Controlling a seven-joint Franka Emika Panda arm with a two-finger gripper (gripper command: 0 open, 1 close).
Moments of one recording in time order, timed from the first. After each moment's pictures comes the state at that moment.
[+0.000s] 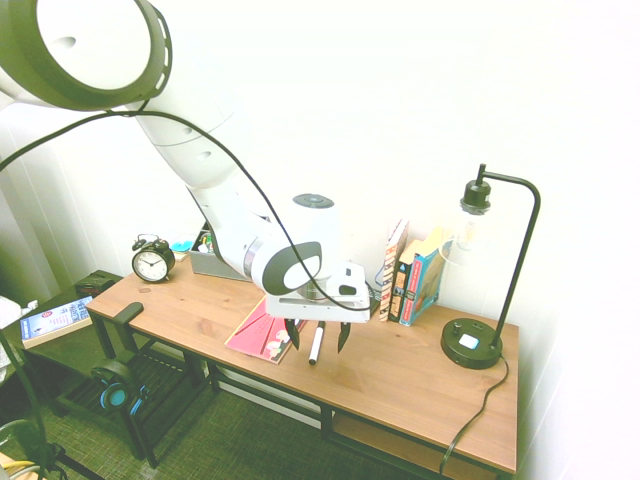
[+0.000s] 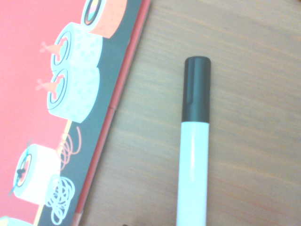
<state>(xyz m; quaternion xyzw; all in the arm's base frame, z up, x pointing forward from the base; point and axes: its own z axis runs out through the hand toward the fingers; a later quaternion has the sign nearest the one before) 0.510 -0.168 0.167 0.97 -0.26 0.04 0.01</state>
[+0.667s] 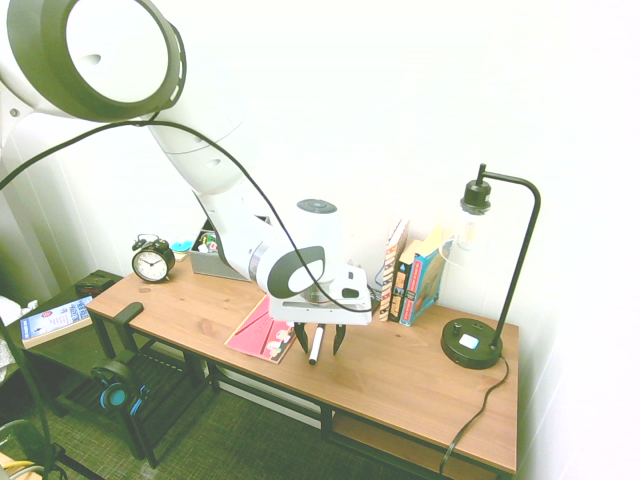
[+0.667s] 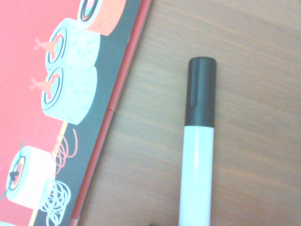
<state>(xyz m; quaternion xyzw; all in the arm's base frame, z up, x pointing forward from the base) 0.512 -0.168 0.160 0.97 -0.25 0.04 0.01</state>
